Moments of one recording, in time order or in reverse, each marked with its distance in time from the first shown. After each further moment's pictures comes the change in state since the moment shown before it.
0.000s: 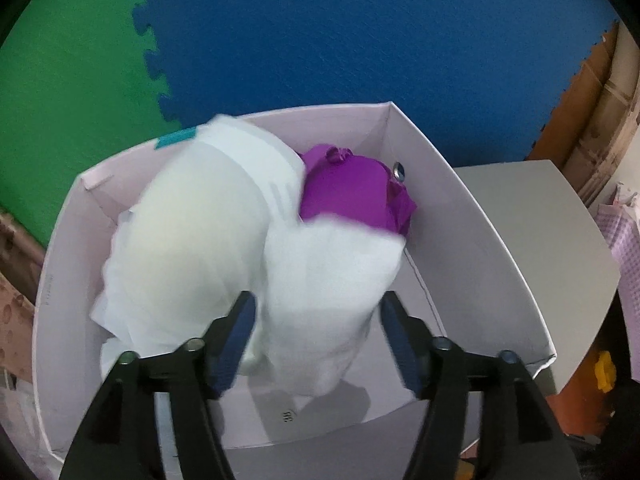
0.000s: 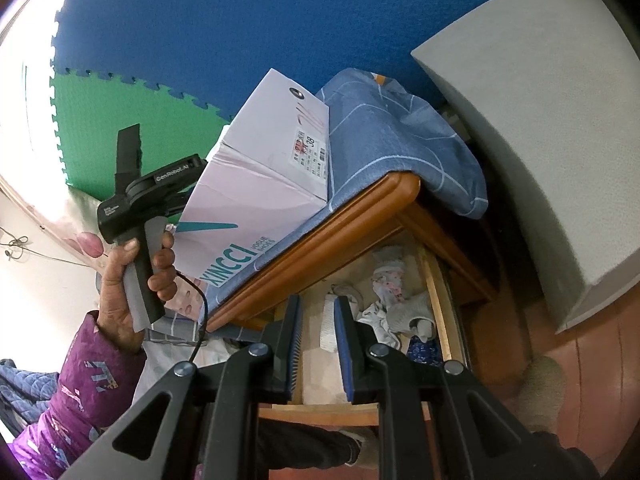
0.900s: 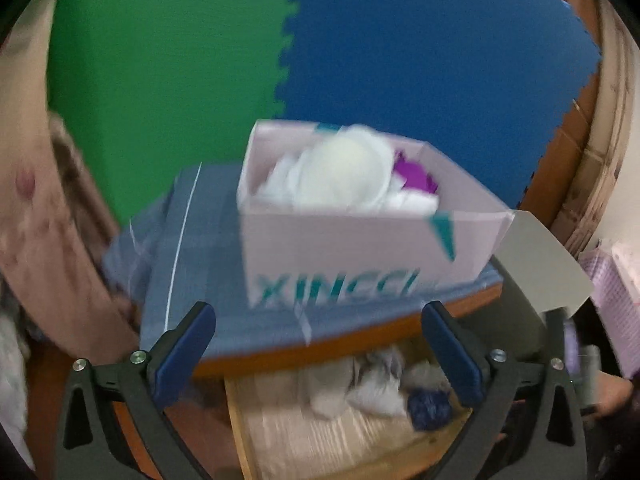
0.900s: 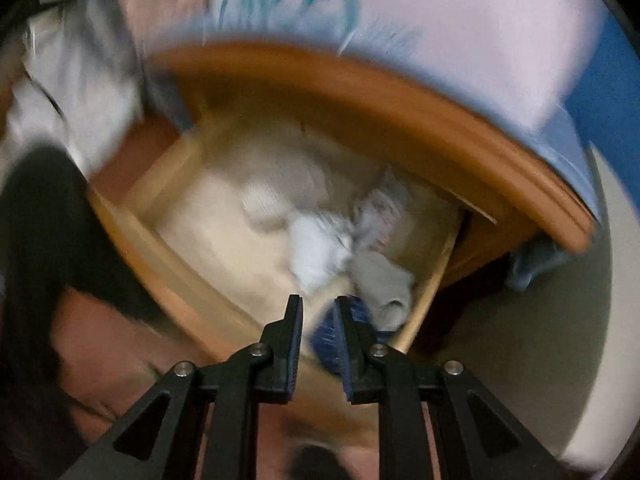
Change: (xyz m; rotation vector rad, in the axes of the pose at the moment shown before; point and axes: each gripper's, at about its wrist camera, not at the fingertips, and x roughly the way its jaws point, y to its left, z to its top) left arm -0.115 0.106 -0.183 -0.179 -0.289 -0.057; right arm 0.156 0.075 -0.084 -0.990 0.535 -0.482
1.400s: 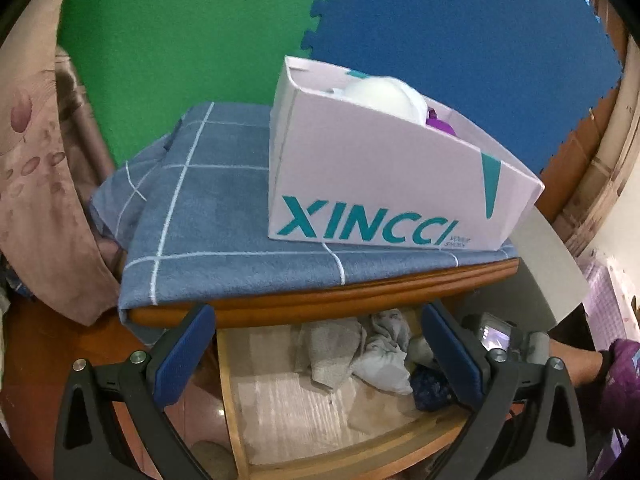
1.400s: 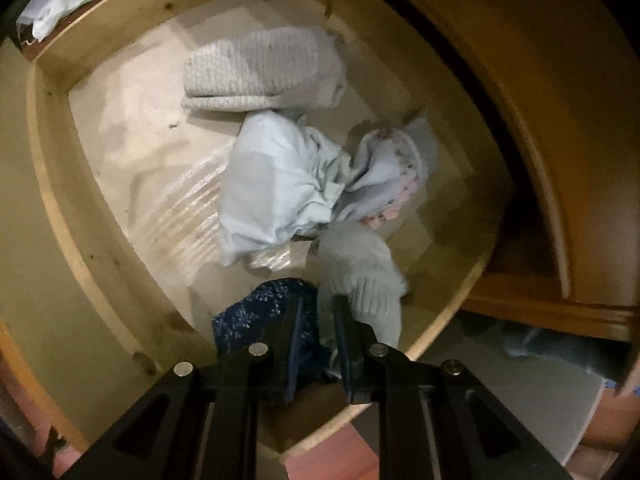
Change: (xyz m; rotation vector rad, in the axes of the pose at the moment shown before) left arm 0.033 0.026 -0.035 -0.077 0.096 -0.033; right arm 0.116 0.005 0.011 -0.301 0.288 -0.173
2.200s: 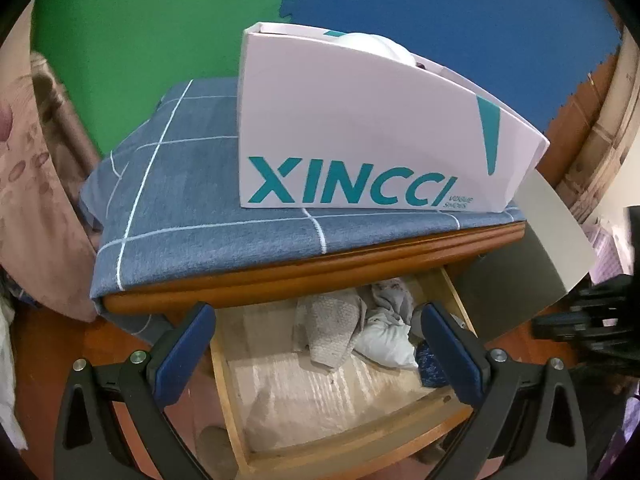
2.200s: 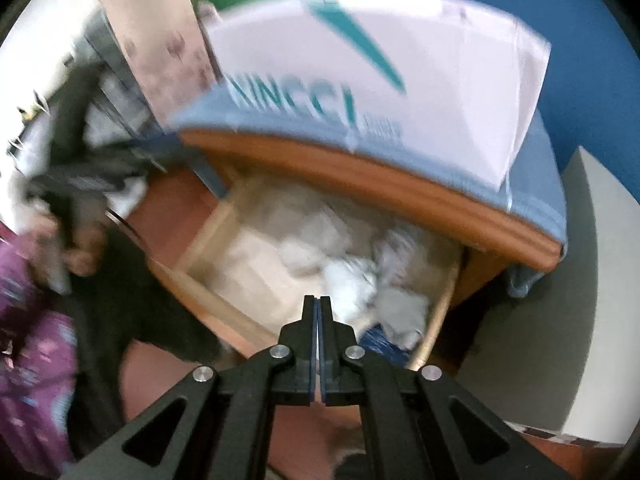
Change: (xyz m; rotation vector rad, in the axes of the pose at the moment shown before) left arm 0.020 -0.012 -0.005 0.054 0.095 0.011; right arm -0.202 -0.046 -0.069 0.485 -0.485 0.340
